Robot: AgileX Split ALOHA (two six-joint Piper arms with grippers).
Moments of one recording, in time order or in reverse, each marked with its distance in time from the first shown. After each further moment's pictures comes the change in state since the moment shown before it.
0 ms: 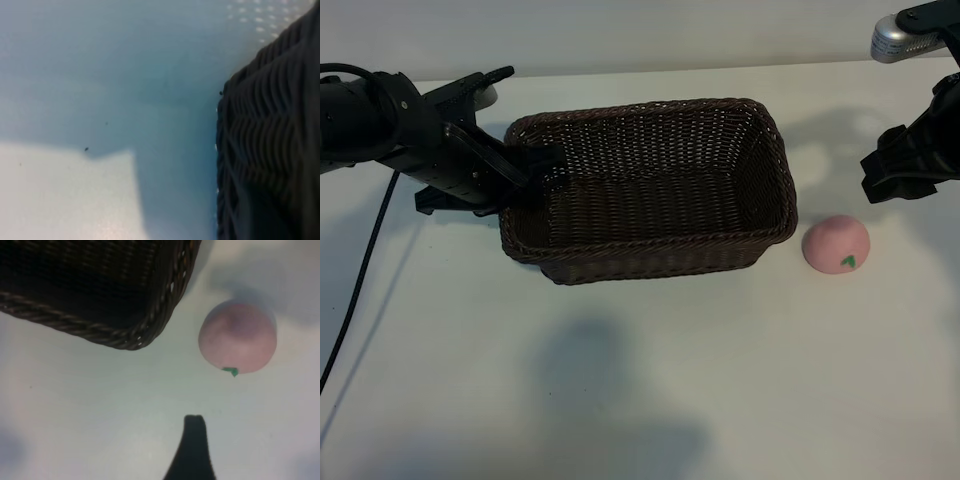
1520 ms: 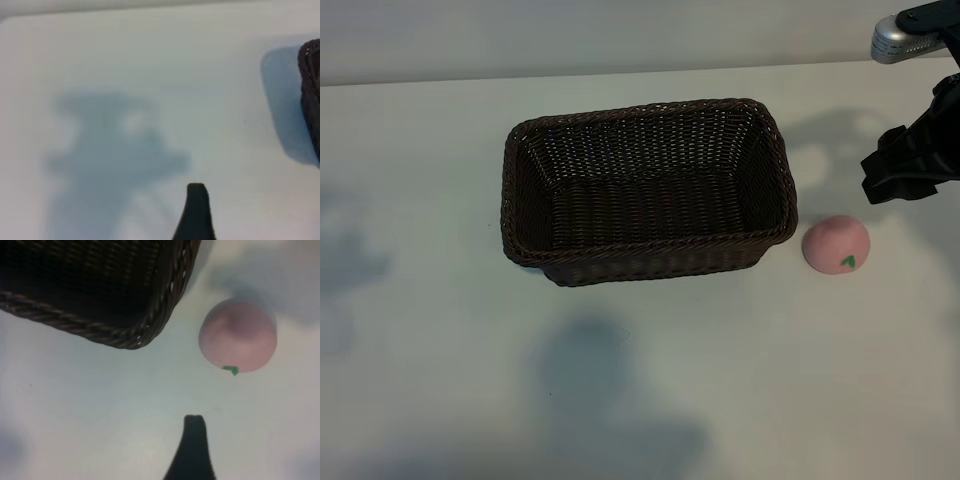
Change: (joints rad) left arm 0.000 -1.133 0.125 0.693 0.547 -0.201; right arm 0.000 0.000 0.000 -0.001 0.003 0.000
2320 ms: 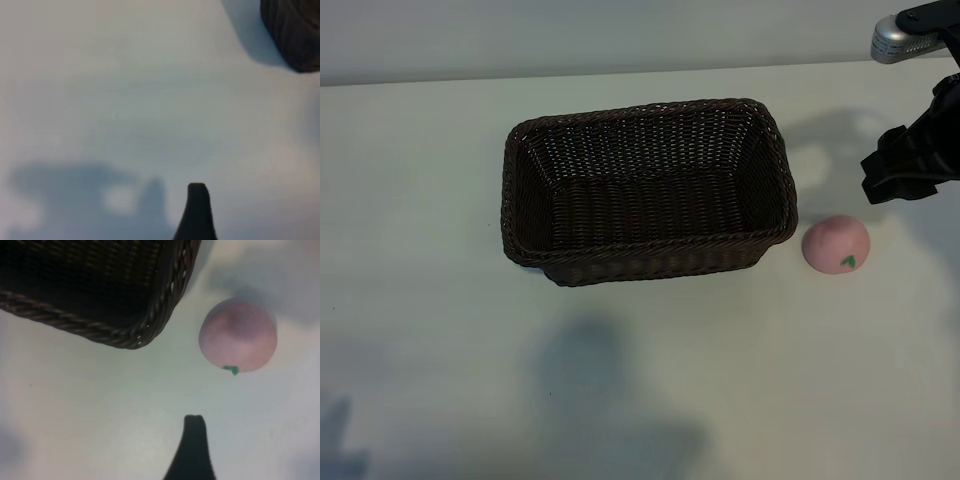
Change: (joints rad) left arm 0.000 -0.680 0.444 -0.155 0.143 0.127; right arm 0.000 0.000 0.000 0.000 -0.001 0.000
